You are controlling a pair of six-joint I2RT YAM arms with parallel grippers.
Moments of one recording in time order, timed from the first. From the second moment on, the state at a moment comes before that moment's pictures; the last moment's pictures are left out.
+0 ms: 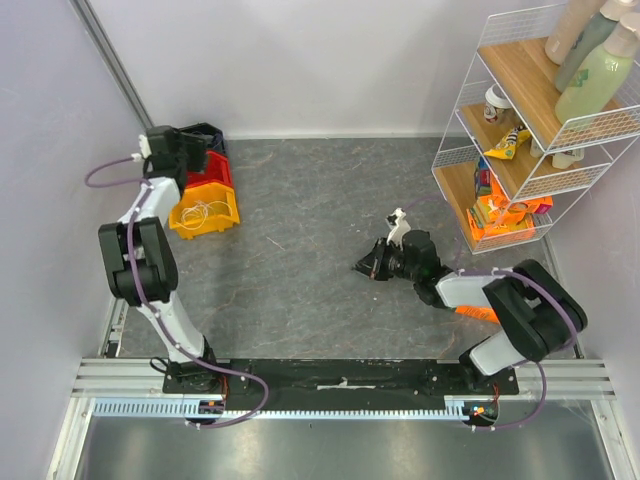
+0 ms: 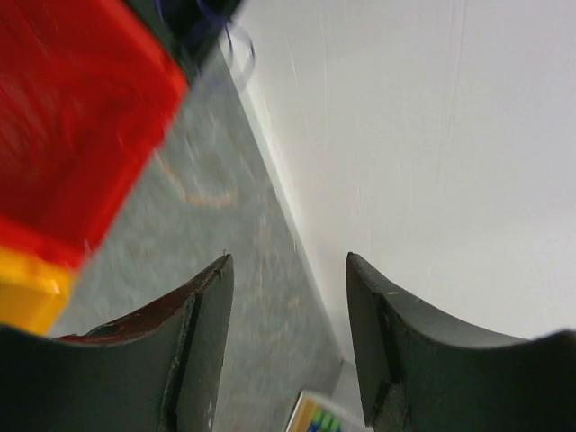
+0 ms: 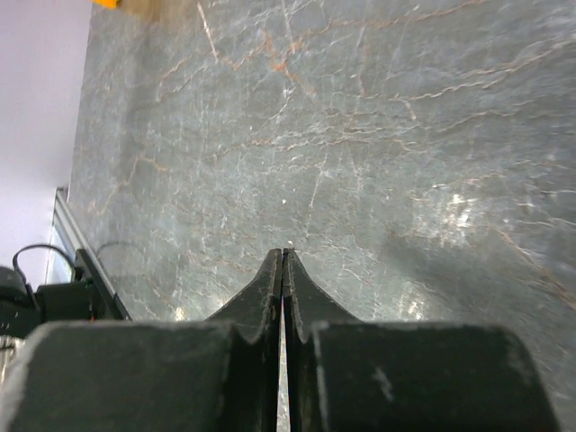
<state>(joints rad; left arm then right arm) 0.18 1.90 1.46 -0.01 0.11 -1.26 0.53 1.54 0.44 0.64 -0.39 0.72</state>
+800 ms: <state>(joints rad) -0.71 0.97 0.57 0.17 0.01 -0.61 0.53 0.67 0.55 -0.28 0.19 0.45</state>
